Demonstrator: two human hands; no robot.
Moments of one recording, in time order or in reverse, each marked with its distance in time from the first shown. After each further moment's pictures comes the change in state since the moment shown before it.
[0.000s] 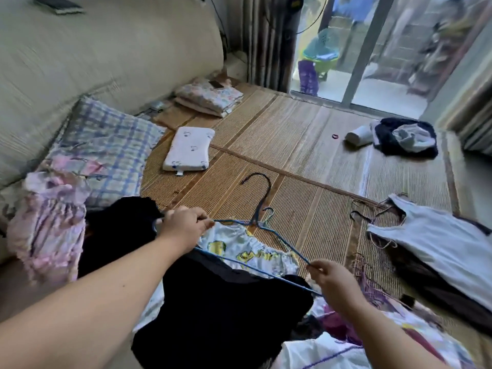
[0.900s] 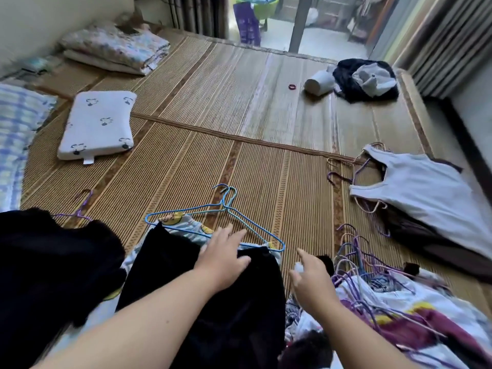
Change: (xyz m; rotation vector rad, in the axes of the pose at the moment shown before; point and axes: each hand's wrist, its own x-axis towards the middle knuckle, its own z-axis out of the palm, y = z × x) left_hand 0.097 0.075 0.257 -0.075 -0.493 0.381; right_hand 0.140 0.107 0.114 -0.014 0.089 0.295
